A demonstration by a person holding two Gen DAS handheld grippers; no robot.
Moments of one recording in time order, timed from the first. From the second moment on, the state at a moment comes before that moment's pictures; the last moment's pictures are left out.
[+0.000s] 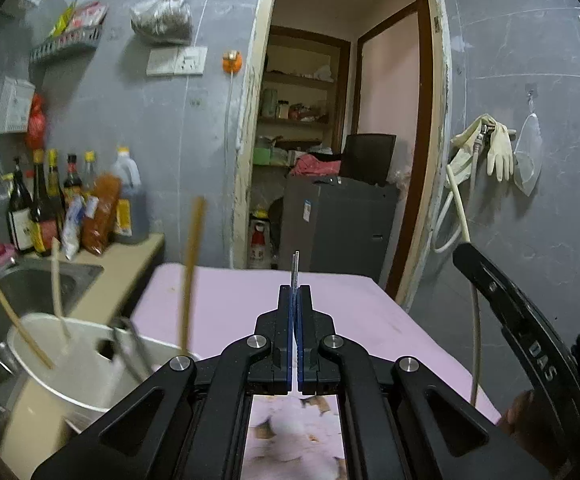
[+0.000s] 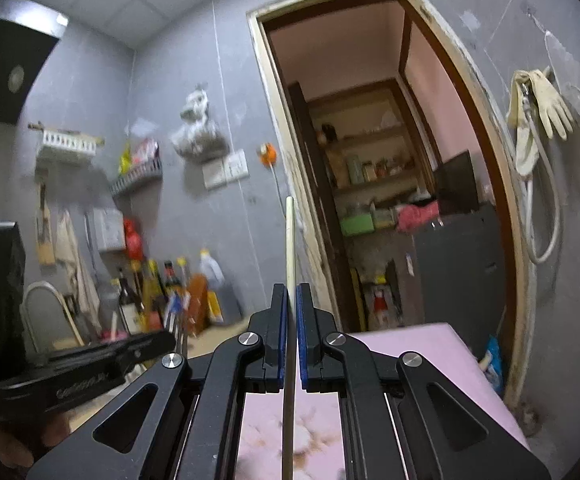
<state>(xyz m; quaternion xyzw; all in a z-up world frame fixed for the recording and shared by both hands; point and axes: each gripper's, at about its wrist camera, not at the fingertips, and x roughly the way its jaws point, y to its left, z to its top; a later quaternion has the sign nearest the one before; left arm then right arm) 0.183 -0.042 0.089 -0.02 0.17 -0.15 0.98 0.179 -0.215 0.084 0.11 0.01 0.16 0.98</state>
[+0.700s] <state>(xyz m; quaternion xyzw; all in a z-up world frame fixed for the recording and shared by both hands) 0.141 0.095 0.185 -0.01 0.06 0.00 1.00 0.203 -0.105 0.139 0.19 -0.06 0.28 0.94</state>
